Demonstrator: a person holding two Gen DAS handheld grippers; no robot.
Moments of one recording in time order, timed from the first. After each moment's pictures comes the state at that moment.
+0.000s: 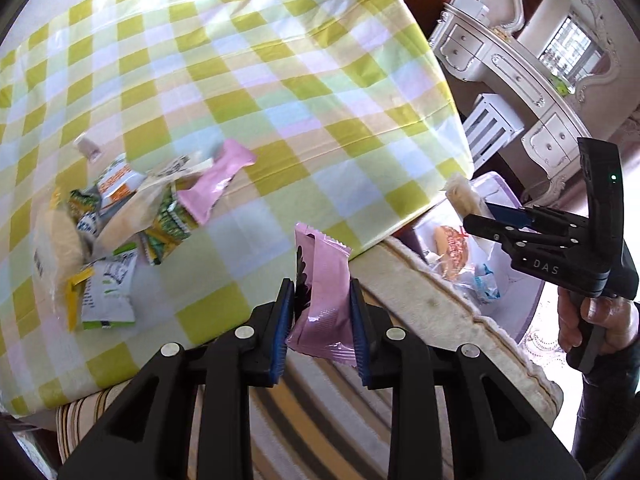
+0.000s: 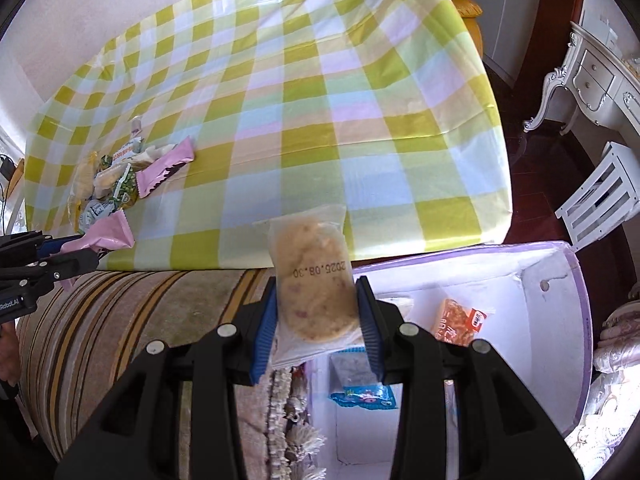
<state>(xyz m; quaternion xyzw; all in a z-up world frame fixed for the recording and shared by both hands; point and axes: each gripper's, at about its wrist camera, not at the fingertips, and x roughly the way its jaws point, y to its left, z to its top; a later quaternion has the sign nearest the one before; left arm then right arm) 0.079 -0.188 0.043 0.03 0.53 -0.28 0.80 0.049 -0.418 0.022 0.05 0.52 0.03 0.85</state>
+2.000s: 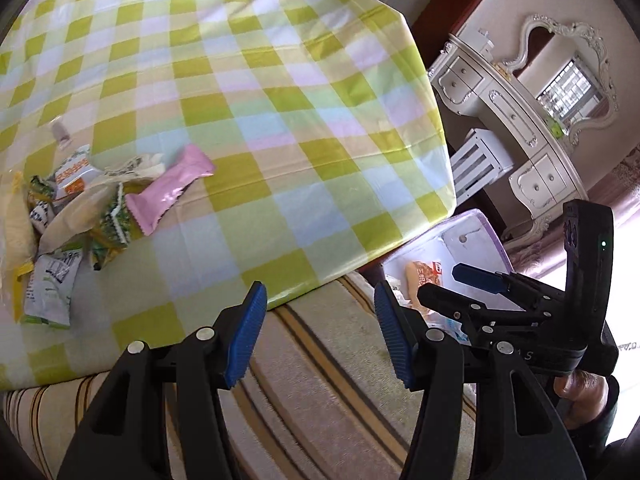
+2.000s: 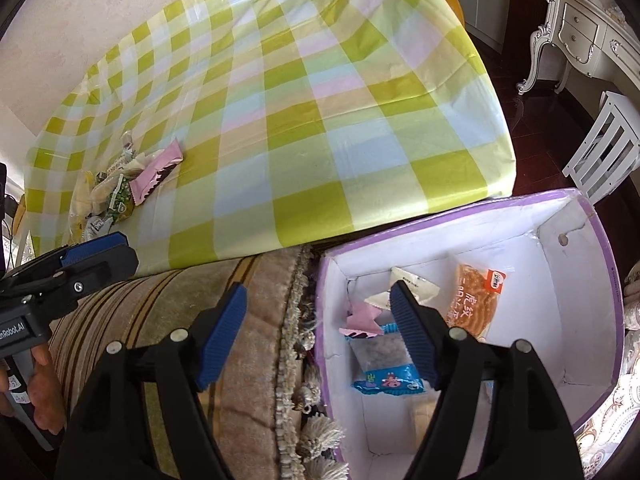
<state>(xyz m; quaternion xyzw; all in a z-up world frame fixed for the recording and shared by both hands) 0.087 -0.198 0.031 -0.06 0.52 -0.26 0.81 0.046 -0.404 0.008 0.11 0.53 0.04 0.84</state>
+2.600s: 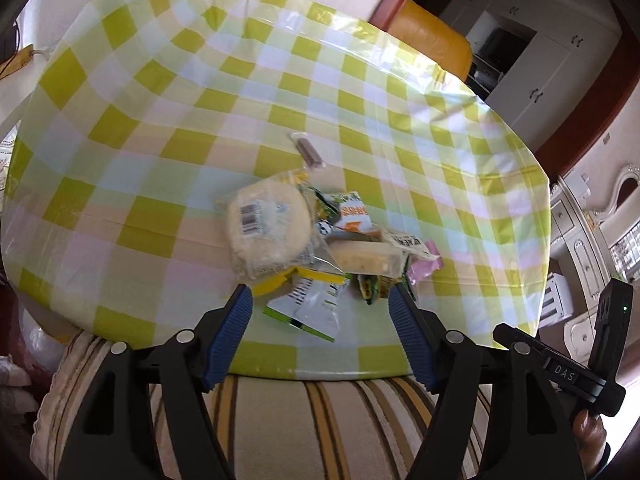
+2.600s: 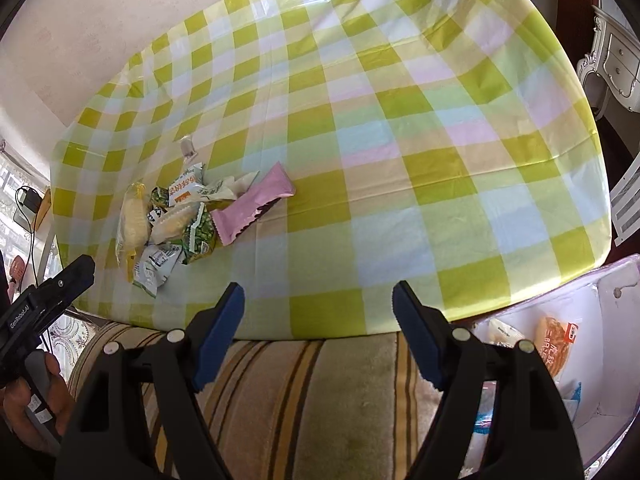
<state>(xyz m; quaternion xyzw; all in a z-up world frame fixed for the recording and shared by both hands) 0.084 -0.003 0.043 -0.19 0.44 -0.03 0.88 0.109 -0.305 0.026 0.11 0.51 0.09 0.85</state>
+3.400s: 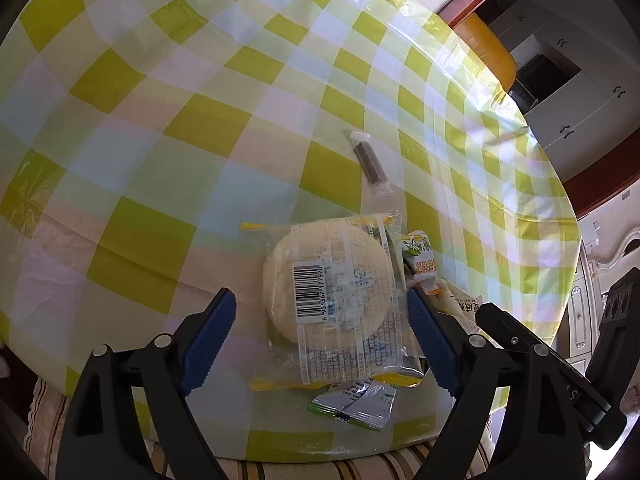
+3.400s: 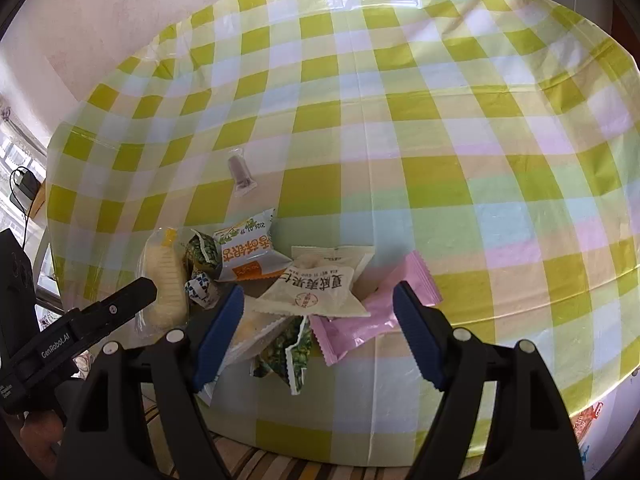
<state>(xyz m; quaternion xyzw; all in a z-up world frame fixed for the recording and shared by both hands) 0.159 0.040 -0.010 -0.28 0.48 -0.02 0.83 0.199 -0.191 0.014 0.04 0.51 0.13 0.85</state>
